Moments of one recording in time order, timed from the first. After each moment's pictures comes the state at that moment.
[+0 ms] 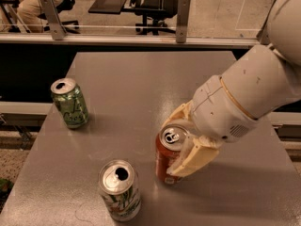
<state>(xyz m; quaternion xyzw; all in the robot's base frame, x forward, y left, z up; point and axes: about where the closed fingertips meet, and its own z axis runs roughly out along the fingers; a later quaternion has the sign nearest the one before) 0.350 -0.044 0.900 -0.73 0.62 0.20 0.23</state>
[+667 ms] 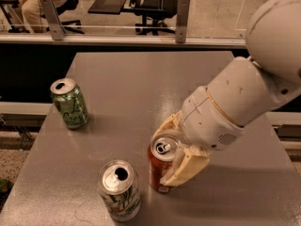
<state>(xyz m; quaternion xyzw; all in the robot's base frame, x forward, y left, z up) 0.339 -0.031 0.881 -0.75 0.60 0.22 0.20</state>
